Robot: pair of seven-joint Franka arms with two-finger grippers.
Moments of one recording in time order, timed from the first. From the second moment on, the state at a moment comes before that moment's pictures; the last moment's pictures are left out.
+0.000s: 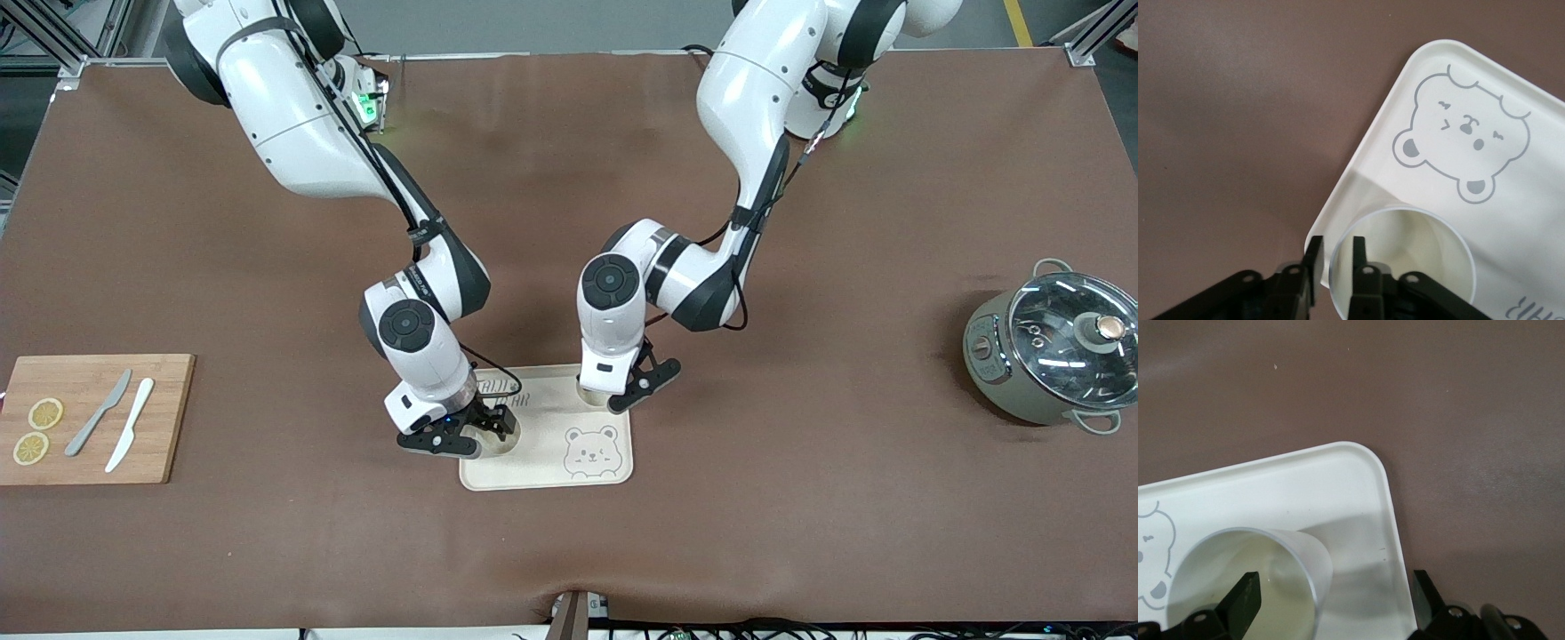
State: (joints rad) left arm -0.79 0.88 0.18 -1.25 -0.04 2.17 -1.23; right arm 0.43 0.87 0.06 -1.38 -0.12 2.50 0.69
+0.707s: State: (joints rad) left arm -0.75 0.83 0.19 -1.23 -0.04 2.13 -1.22; right arm 0.43 0.87 0.06 -1.38 -0.12 2.50 0.70
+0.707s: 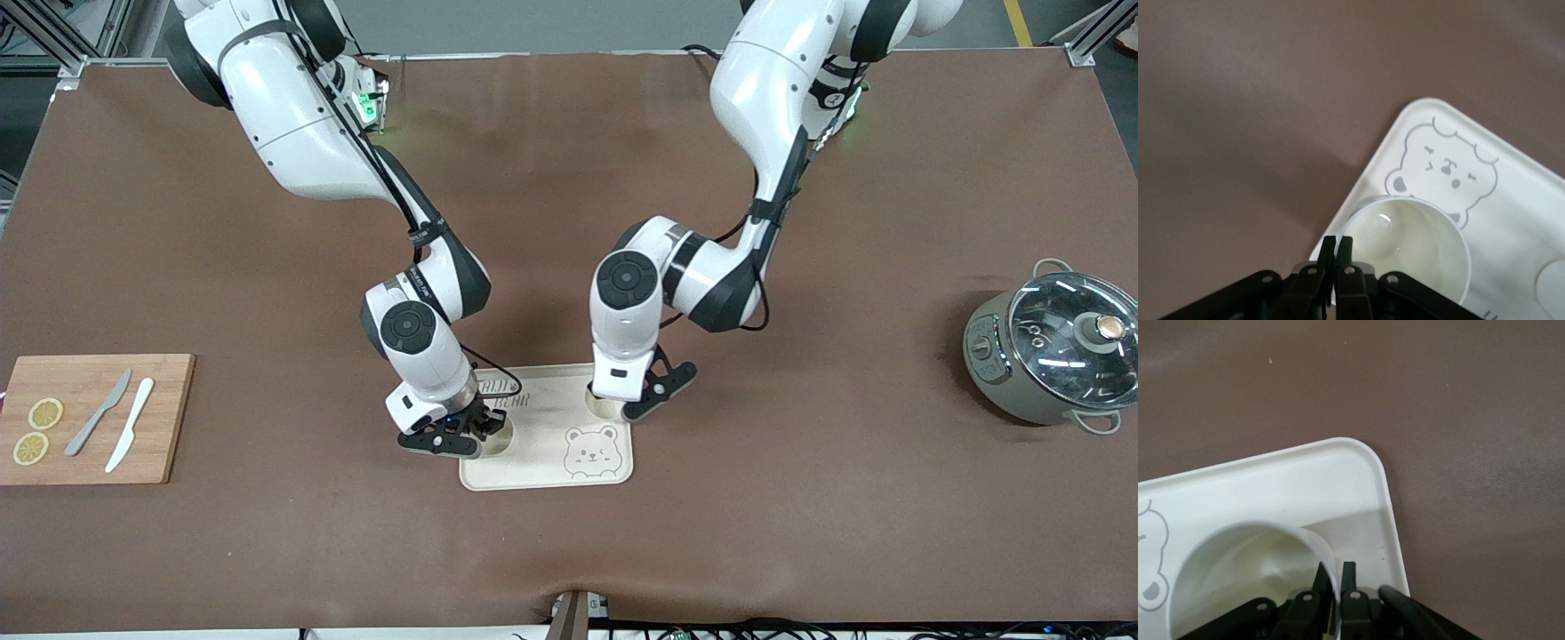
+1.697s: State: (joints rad) left arm -0.57 0.75 0.19 -1.23 -0.04 2.02 -0.99; right arm 0.41 0.82 0.05 -1.30 -0.12 2.28 0.69
